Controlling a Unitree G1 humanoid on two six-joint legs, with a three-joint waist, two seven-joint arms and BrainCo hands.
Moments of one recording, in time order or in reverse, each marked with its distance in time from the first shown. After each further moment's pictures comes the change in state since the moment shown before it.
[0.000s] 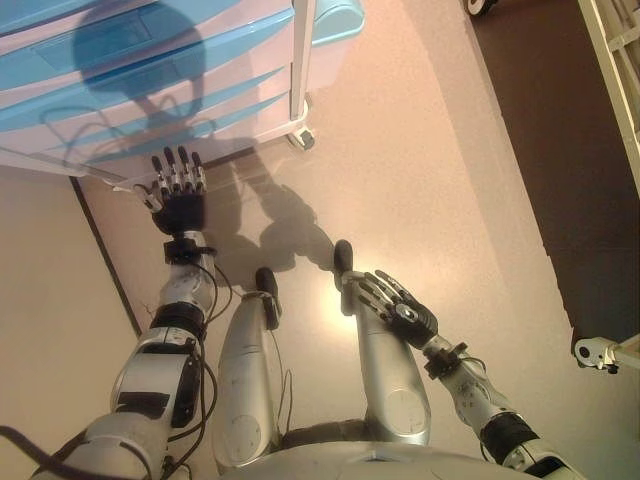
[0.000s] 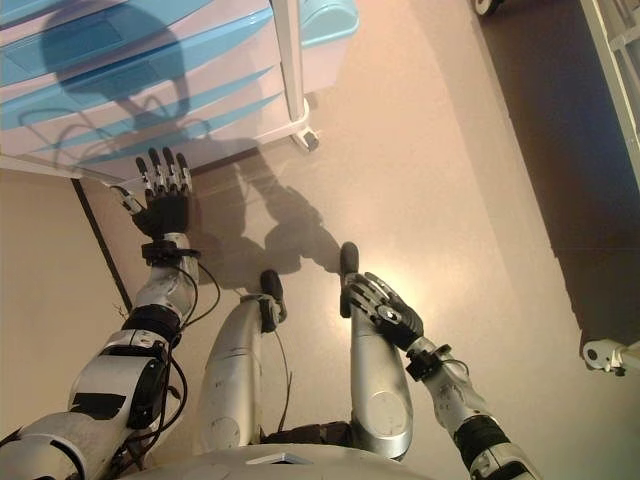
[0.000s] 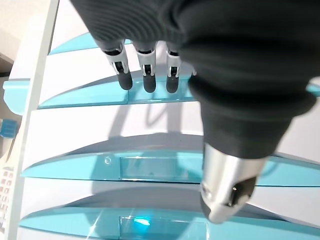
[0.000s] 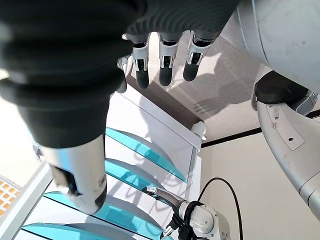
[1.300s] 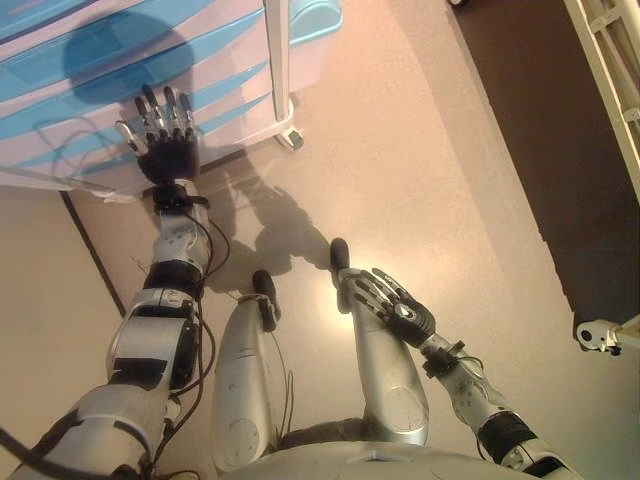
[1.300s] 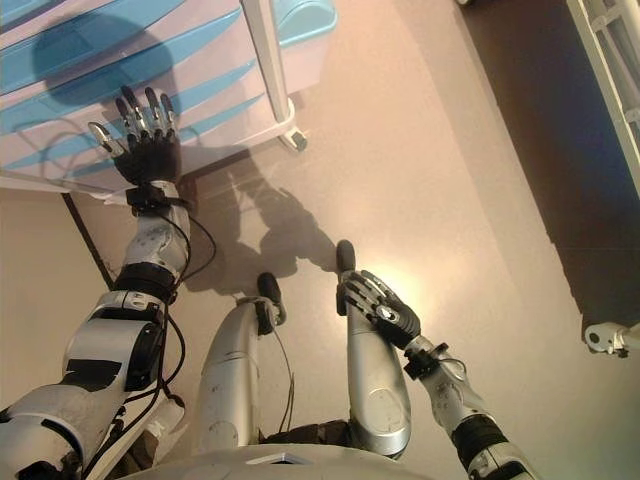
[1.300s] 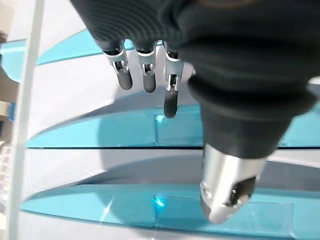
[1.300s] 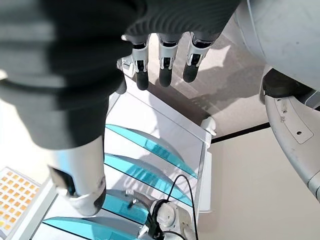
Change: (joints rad) left arm -0.192 0.044 0.035 -0.072 0.000 -0.117 0.155; right arm 0.000 0.007 0.000 -0.016 0.000 -0.008 0.025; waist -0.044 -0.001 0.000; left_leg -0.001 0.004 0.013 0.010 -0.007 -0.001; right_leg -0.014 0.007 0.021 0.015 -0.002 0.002
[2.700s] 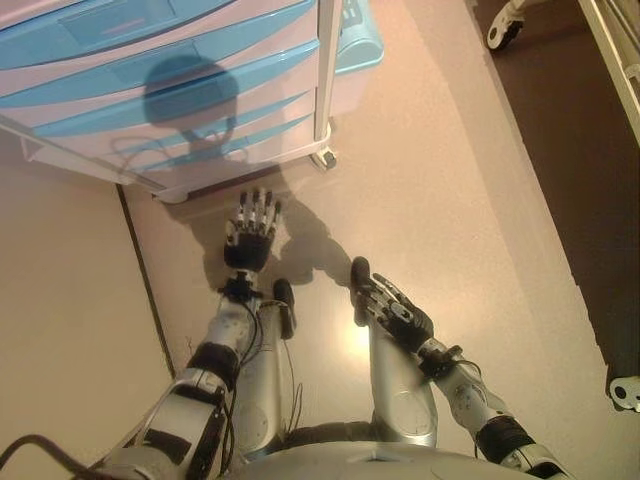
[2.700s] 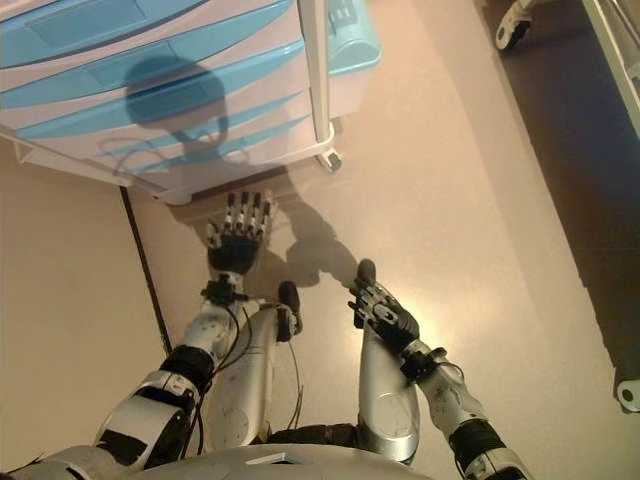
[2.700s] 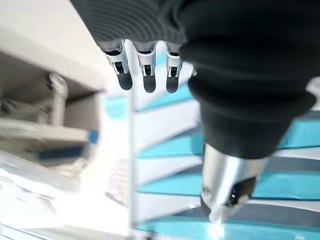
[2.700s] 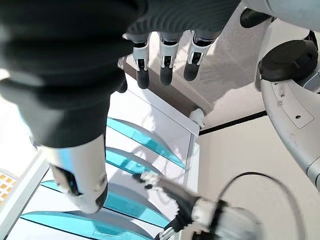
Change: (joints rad) left arm 0.326 -0.168 -0.204 -0.066 0.182 0.064 -0.169; right arm 0.007 0.030 -0.035 -0.013 -0.020 0.086 -0.090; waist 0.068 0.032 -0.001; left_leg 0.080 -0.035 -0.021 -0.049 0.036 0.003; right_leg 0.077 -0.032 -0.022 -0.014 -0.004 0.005
